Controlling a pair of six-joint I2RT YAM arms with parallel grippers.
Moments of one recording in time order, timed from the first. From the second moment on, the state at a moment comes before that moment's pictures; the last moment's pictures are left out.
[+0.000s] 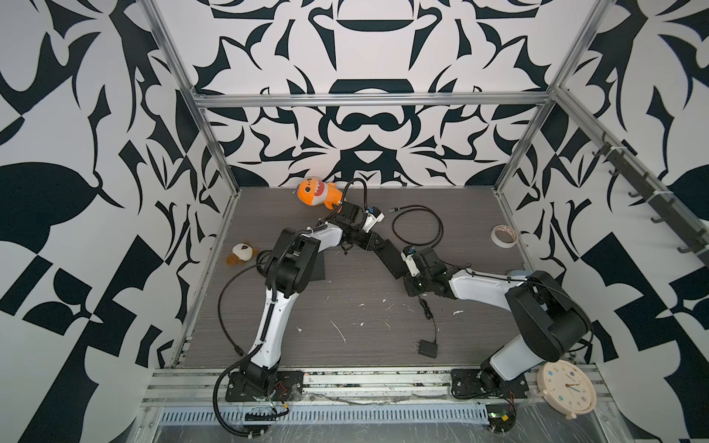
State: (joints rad) left arm -0.51 2.31 1.61 -0.17 0.77 0.02; right arm 0.53 1.61 0.72 -0.13 -0.03 0.18
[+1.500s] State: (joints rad) left arm -0.53 2.13 1.51 -0.20 0.47 -0.36; right arm 0.44 1.56 0.83 -0.24 -0.24 0.47
